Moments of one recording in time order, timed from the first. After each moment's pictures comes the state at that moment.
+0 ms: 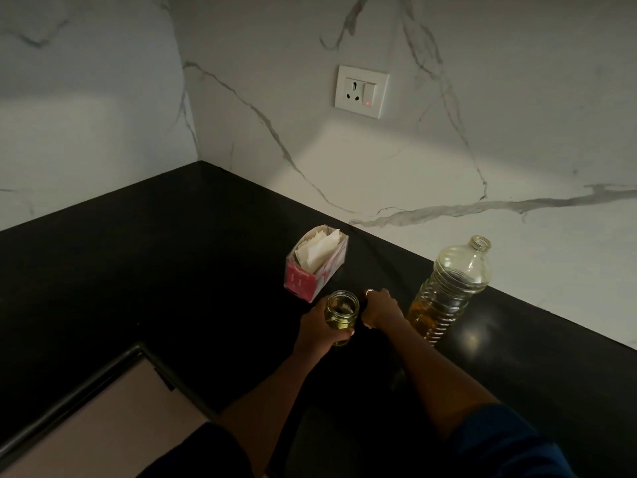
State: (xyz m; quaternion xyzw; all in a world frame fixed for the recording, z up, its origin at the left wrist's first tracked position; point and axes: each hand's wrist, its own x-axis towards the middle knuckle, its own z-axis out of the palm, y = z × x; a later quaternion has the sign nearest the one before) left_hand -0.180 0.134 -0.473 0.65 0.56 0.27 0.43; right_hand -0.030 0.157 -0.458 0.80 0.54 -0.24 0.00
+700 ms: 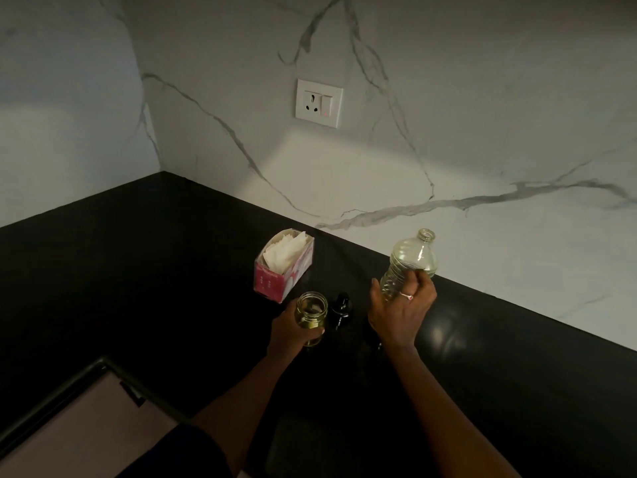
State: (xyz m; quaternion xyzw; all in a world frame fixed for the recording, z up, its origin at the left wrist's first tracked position) left_hand -0.180 0.119 -0.475 0.62 0.55 0.29 0.47; right_hand -0.013 0.065 -0.428 0.72 0.44 0.21 -0.50
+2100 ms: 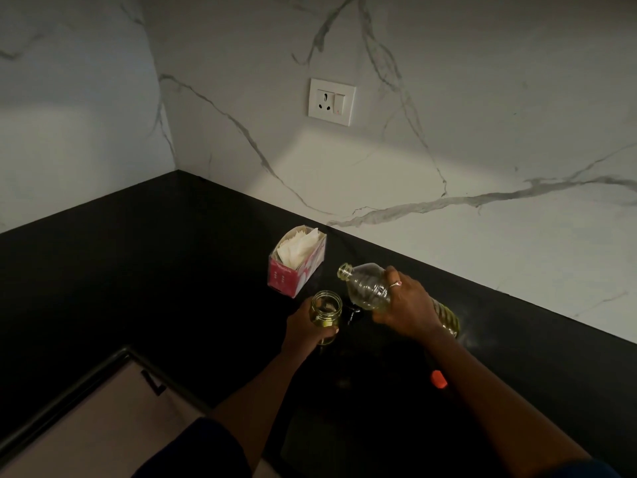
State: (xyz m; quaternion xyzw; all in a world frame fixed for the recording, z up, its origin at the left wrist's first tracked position) left_hand -0.185 0.111 -0.476 0.63 0.54 0.29 0.48; right_hand 0.011 0.060 -0.411 0.72 0.68 0.03 -0.16
